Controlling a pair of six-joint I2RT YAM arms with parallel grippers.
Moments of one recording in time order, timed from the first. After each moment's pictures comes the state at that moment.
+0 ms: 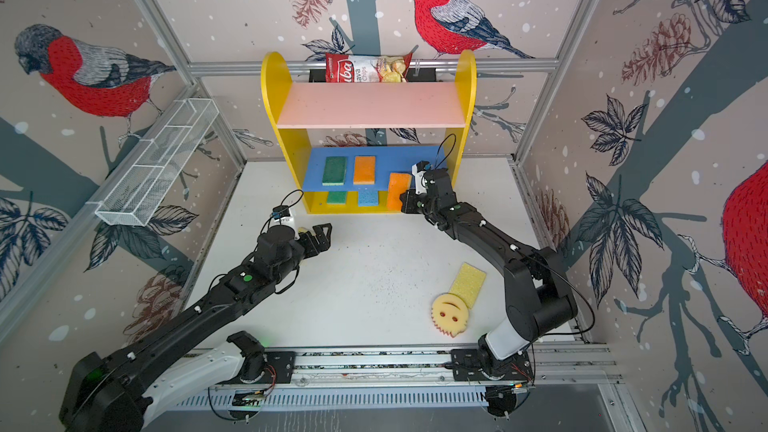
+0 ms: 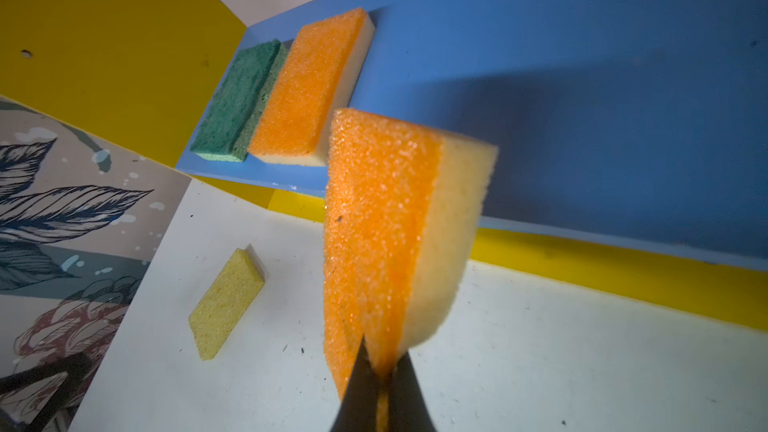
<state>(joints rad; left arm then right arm) -0.58 0.96 0.59 -0.13 -0.21 -0.70 0.47 1.58 1.11 -0.09 -0.25 0.39</state>
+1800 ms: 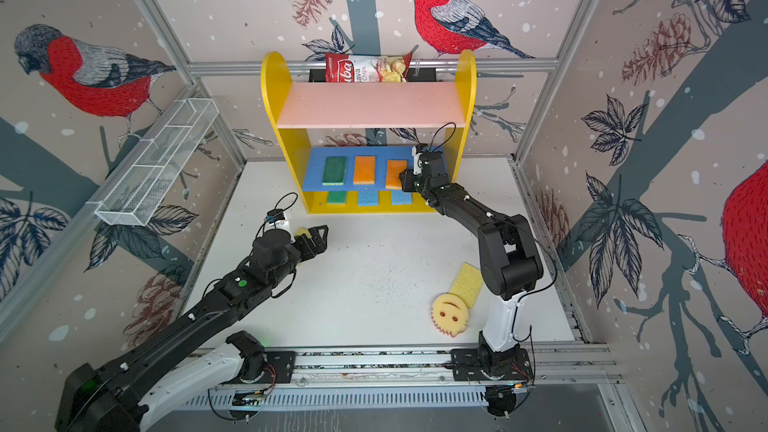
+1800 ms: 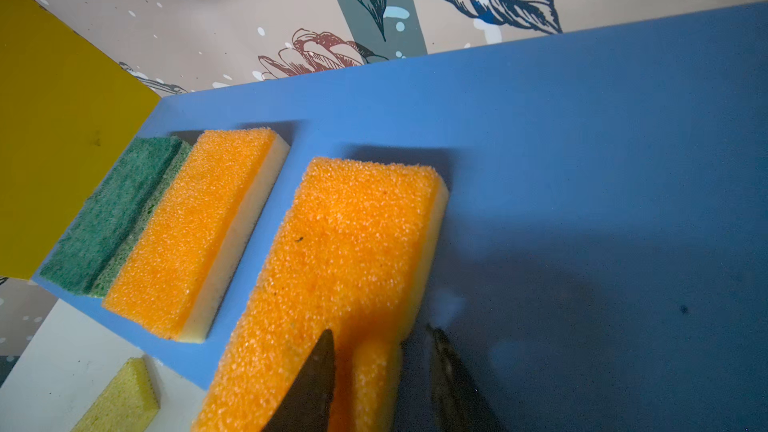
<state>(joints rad) -0.57 0.89 0.57 -0.15 -0.22 -0.74 0.41 1.87 1.36 -0.01 -0.17 0.29</state>
